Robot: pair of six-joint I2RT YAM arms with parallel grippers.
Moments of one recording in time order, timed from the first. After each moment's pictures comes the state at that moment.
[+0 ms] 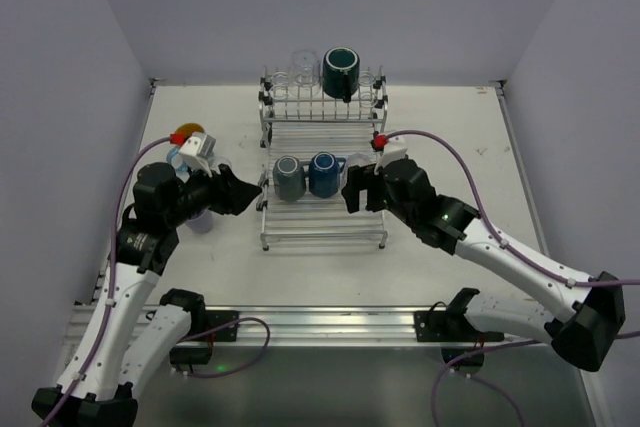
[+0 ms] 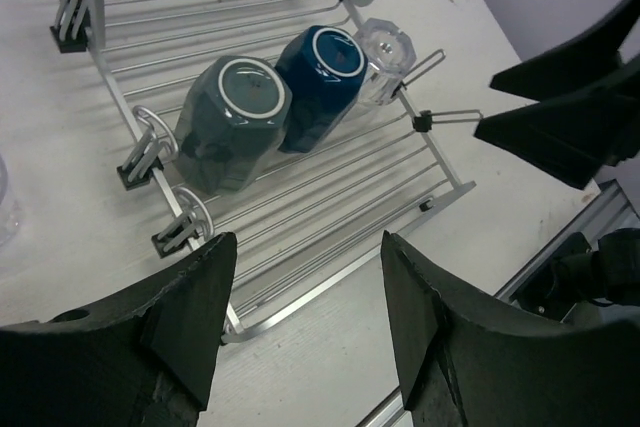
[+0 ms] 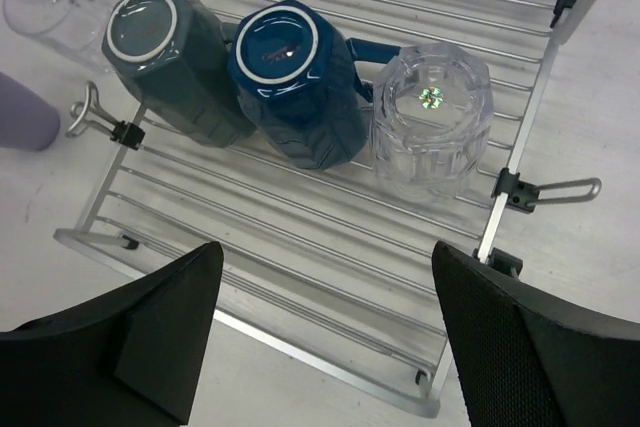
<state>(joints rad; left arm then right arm) -0.21 0.71 0.82 -0.45 0.47 -0.33 0.82 1.06 0.89 -0.32 0.29 0.40</state>
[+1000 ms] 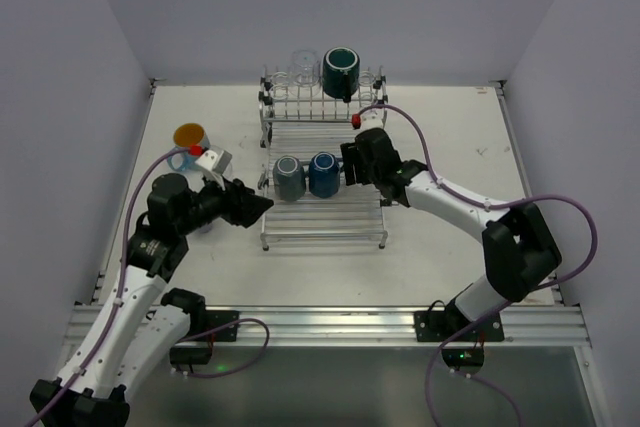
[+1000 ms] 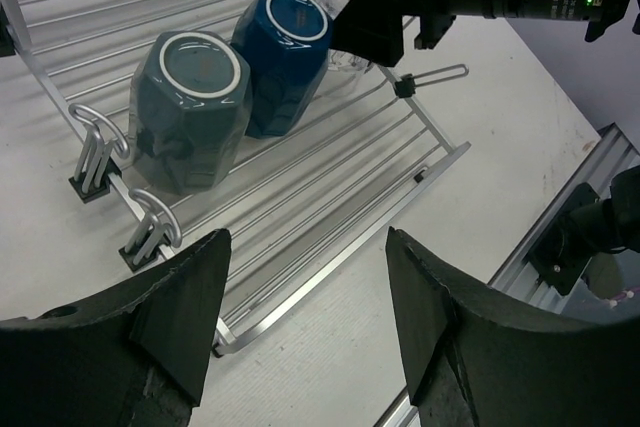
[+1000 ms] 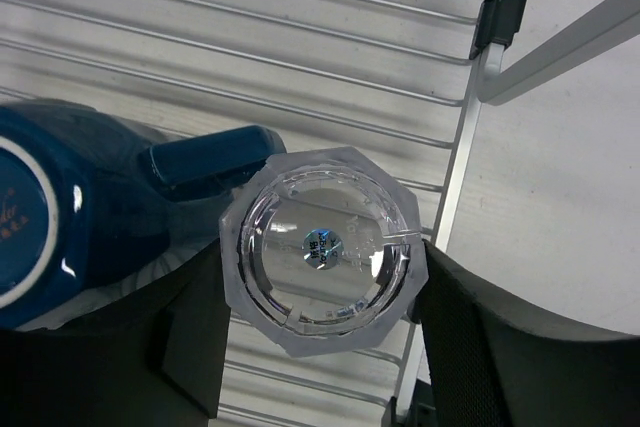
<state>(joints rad) -0.28 0.66 0.66 -0.29 0.52 -0.28 0.64 1.57 1.06 -0.20 0.30 0.24</state>
